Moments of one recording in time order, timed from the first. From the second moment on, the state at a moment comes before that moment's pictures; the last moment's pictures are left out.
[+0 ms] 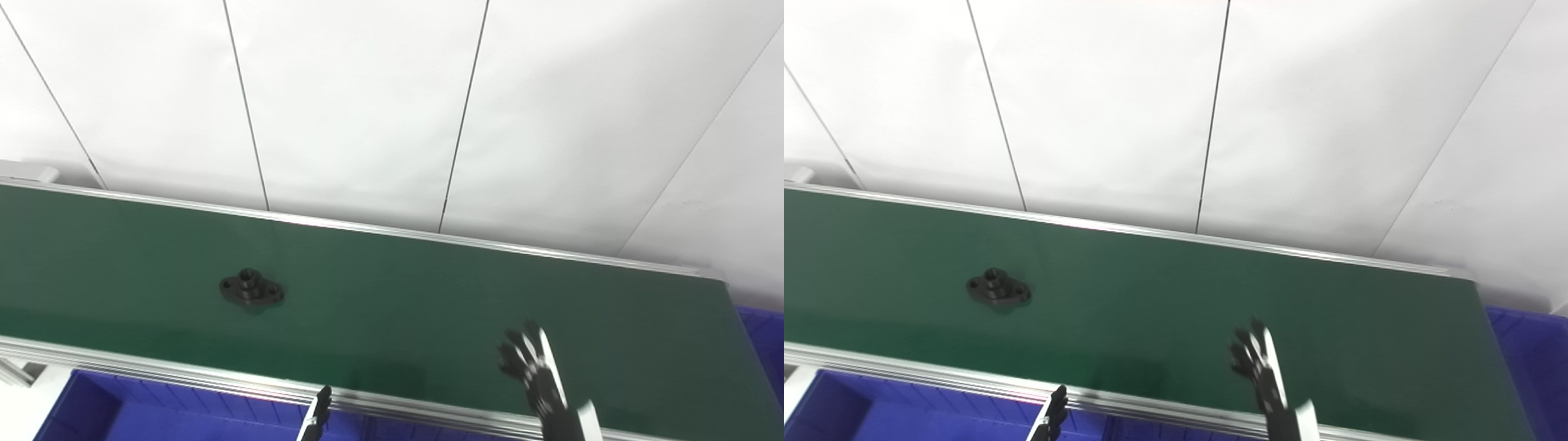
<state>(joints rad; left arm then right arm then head) 0.69 -0.05 -0.34 -0.29 0.29 -0.14 0.06 0.43 0.05 0.25 -0.49 -0.38 -0.12 0.05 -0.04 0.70</state>
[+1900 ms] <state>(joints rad) 0.68 -0.05 -0.37 -0.35 0.35 -0.02 0.04 -0.37 0.04 0.49 0.29 -0.97 0.30 0.11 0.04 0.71</state>
